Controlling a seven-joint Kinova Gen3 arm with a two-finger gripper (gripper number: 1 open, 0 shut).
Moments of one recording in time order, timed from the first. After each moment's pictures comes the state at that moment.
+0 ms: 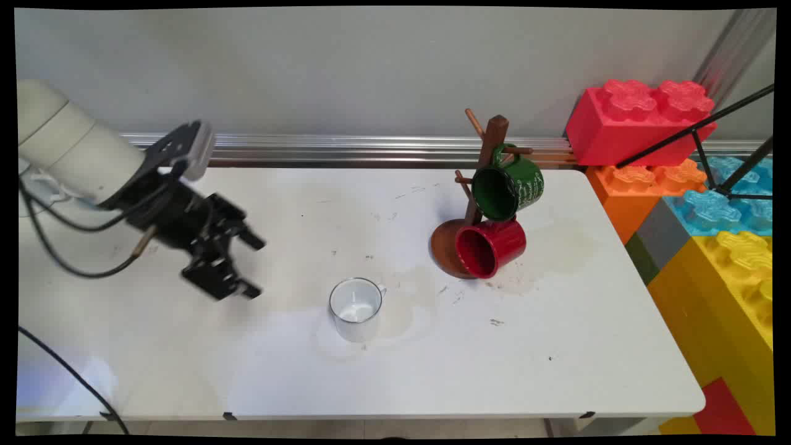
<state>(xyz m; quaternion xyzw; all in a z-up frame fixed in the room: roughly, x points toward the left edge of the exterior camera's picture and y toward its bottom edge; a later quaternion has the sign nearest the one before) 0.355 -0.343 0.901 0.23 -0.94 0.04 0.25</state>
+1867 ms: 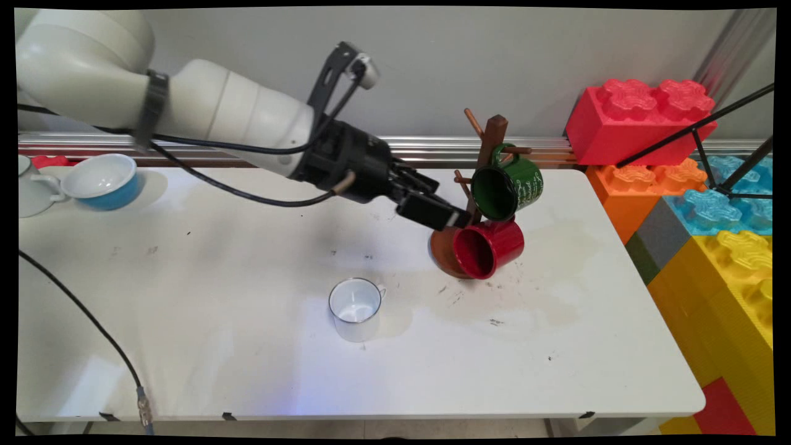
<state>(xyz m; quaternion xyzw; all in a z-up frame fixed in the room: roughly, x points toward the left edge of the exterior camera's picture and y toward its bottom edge) 0.183 -0.398 0.924 0.33 -0.82 0.06 0.46</state>
